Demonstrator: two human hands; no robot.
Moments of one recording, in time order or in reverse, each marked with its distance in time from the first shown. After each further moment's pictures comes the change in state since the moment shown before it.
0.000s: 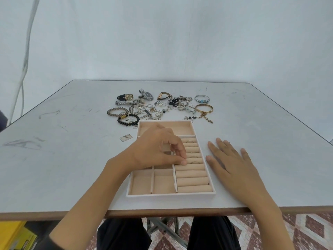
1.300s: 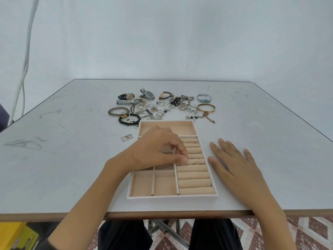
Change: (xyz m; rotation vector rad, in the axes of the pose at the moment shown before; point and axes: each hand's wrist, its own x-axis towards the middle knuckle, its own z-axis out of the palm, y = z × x) left_hand 0.002 -0.014 0.002 -0.017 -0.054 -0.006; right_hand -0.002 -0.001 -0.002 0.038 0.007 0.001
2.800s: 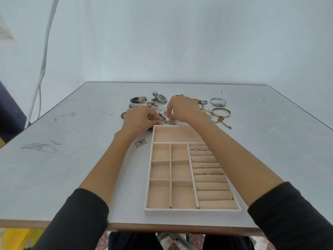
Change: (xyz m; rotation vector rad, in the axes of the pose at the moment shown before) left_hand 0.037 -0.111 -0.056 0.321 0.322 -0.534; right_hand 0.196 -0.139 -0.014 -0.171 0.071 -0.282
